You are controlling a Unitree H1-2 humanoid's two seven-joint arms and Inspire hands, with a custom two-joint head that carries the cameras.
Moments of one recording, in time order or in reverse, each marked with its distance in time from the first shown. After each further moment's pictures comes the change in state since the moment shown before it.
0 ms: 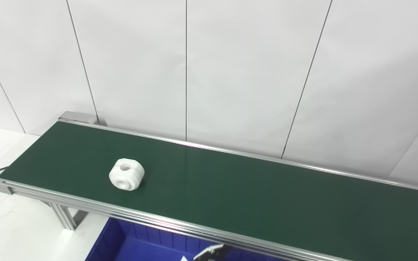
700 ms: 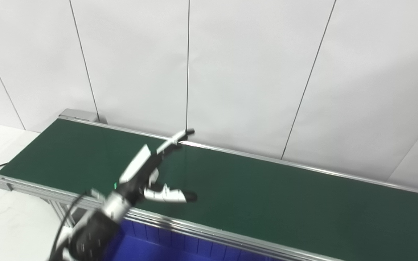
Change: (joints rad) left arm -0.379 0.219 0.383 -0.185 0.045 0.217 -0.417; right arm -0.010 -0.069 0.210 -0.016 -0.090 0.000 -0.302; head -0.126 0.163
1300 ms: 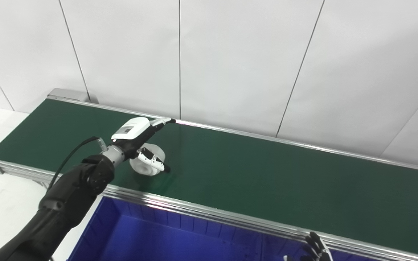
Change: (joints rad) left arm -0.298 0.031 -0.129 0.664 0.434 -0.079 0.087; right arm -0.030 -0.071 0.145 -0.049 -0.018 0.000 -0.224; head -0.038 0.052
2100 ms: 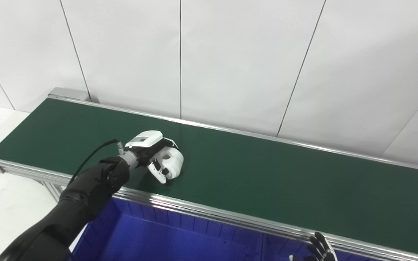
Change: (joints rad) left arm -0.062 -0.074 -0.076 0.143 0.010 0.101 -0.077; right arm -0.003 -0.023 0.010 0.001 0.028 0.000 -0.015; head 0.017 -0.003
